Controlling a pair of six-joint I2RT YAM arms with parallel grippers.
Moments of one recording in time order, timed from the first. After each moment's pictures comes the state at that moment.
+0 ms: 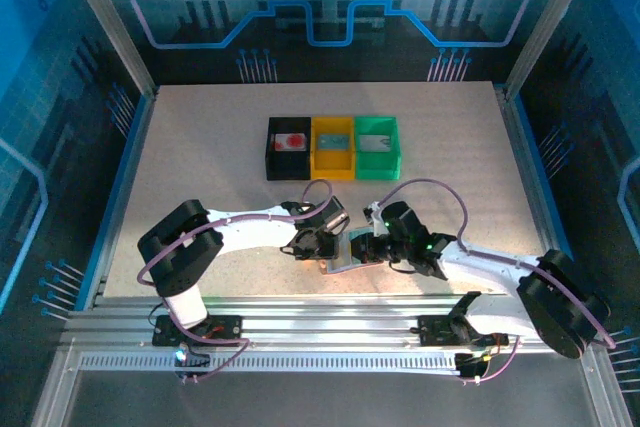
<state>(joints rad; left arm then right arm) -0.91 1.76 0.99 -0.56 0.00 -0.96 0.72 1.21 0.40 0.06 -0.35 0.69</state>
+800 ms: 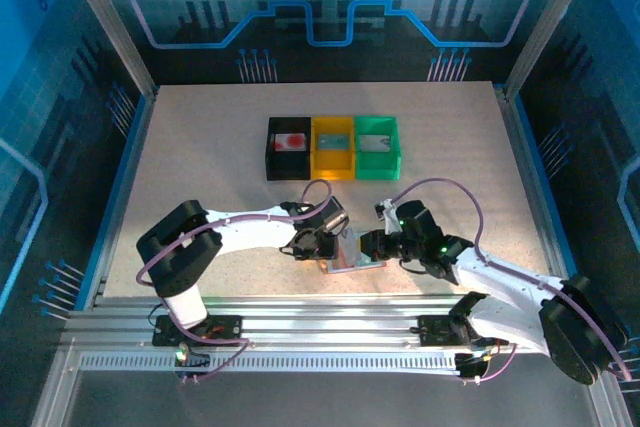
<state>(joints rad) -0.91 1.75 0.98 -0.56 0.00 -0.96 0.65 1.06 0.37 -0.03 -0.37 0.64</state>
